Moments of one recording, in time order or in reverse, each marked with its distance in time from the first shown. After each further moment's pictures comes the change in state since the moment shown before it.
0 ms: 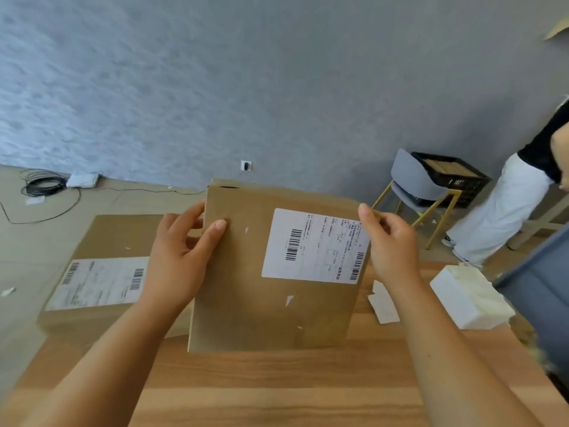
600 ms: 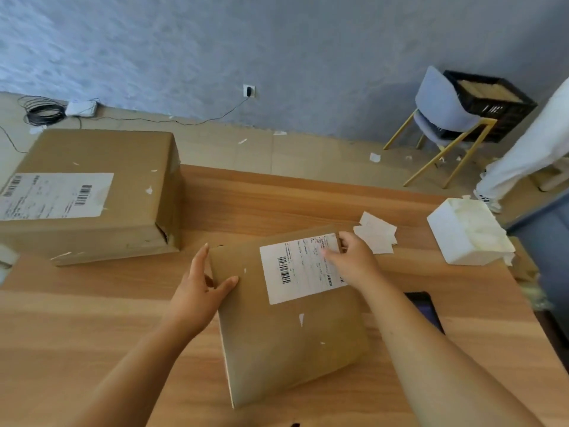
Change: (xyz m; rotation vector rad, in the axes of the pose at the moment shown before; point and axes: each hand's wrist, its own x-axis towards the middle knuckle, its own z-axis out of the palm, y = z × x) left_hand -0.151 -0.100 0.110 0.272 -0.343 -0.555; right_hand -0.029 0.185 -0.023 -0.282 -0.549 0.382
